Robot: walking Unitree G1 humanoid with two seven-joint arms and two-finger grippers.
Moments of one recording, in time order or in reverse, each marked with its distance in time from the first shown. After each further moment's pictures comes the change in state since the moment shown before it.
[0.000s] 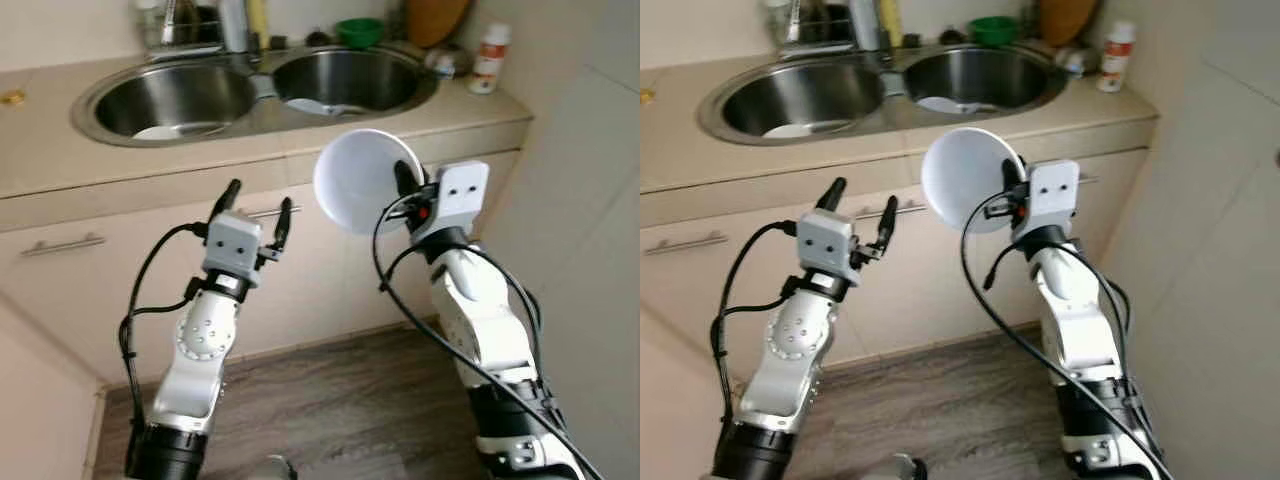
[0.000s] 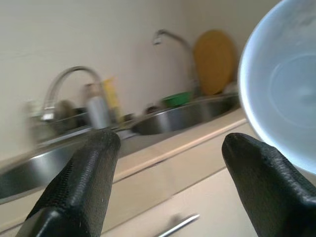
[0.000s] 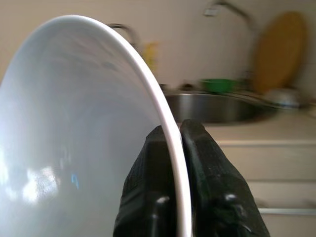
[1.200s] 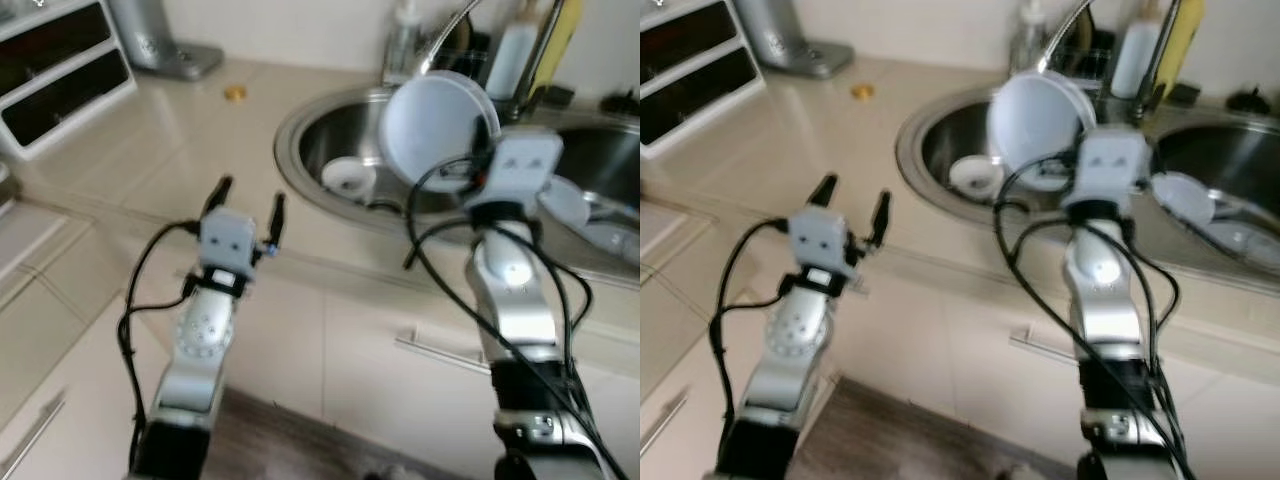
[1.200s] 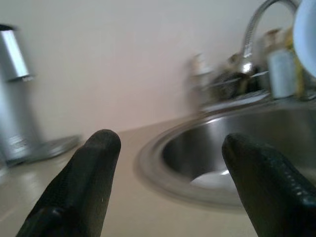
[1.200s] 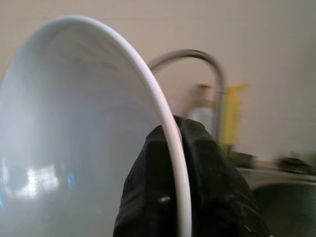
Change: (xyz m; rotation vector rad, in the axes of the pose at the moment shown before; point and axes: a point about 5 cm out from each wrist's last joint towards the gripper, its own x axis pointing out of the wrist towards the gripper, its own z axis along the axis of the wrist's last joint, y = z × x) left arm 0.004 -0.005 0.005 -0.017 -0.030 0.001; right arm 0.003 -0.060 0.029 -0.166 -0.166 -0.416
